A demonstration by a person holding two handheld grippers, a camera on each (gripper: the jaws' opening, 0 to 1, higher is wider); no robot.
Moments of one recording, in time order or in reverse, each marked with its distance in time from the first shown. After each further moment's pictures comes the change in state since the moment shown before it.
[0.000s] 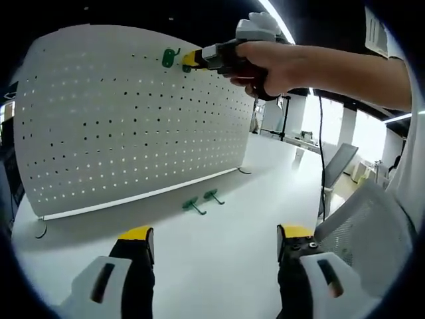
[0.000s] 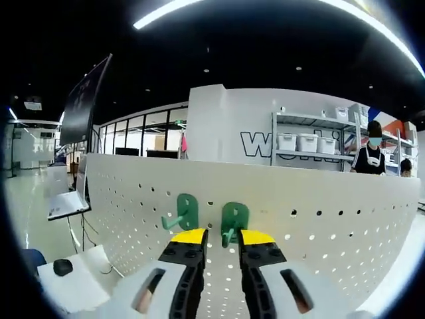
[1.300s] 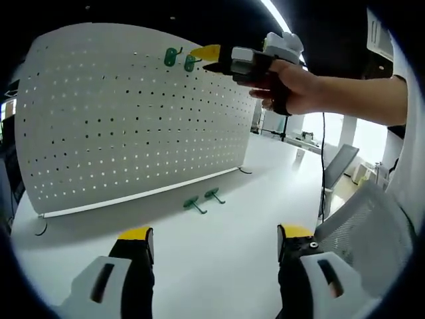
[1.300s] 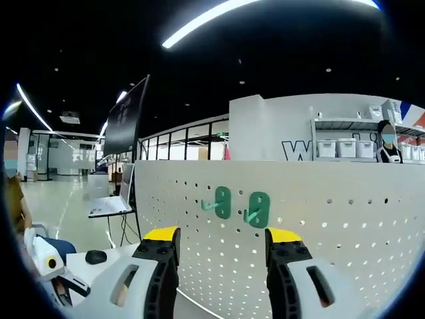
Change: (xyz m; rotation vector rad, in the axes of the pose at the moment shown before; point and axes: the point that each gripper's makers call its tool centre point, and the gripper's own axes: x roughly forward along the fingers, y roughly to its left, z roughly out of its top) left arm -0.001 0.003 0.000 -0.017 -0.003 0.004; right arm -0.042 0.020 -0.003 0.015 -0.085 0.293
